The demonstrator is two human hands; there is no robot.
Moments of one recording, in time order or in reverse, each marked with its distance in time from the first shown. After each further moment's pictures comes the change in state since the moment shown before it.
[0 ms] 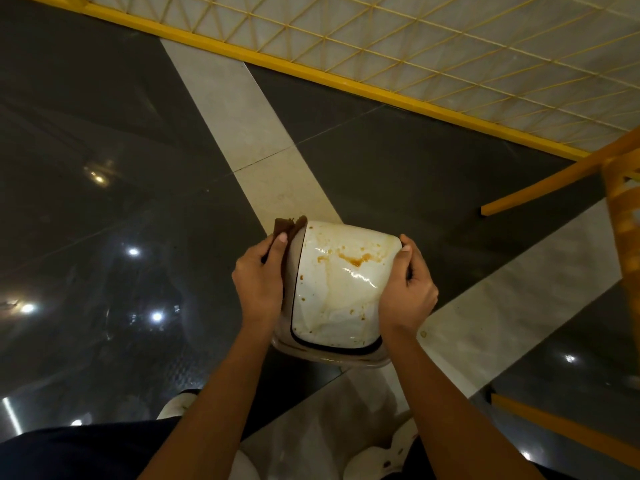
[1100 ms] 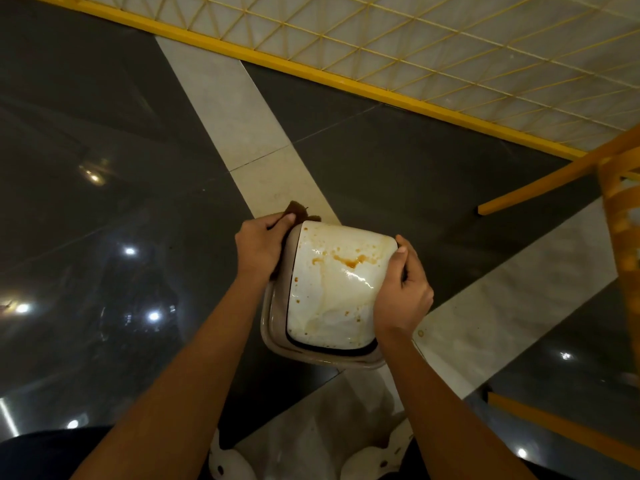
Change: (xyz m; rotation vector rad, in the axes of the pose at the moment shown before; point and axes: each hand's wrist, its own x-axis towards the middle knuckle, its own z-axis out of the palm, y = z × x) left_hand 0.041 0.024 0.013 0.134 -0.143 -0.051; right_hand 0.000 0.002 -0.001 0.008 -0.028 0.005
